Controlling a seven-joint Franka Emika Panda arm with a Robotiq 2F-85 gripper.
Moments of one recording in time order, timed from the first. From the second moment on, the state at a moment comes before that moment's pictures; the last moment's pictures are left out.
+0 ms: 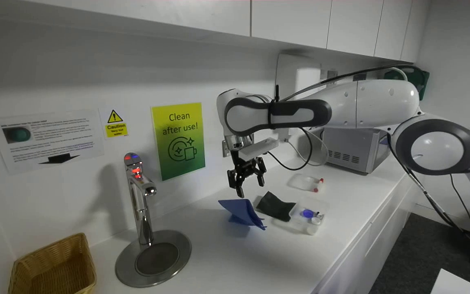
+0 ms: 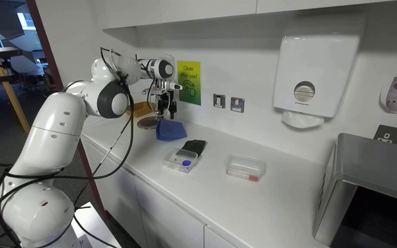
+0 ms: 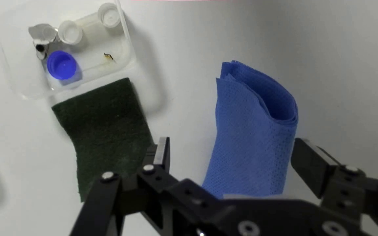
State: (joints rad) arm 0.27 0.63 0.13 -1.06 -0.10 1.45 0.41
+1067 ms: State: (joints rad) arm 0.26 0.26 0.08 -1.61 -0.08 1.91 0.94
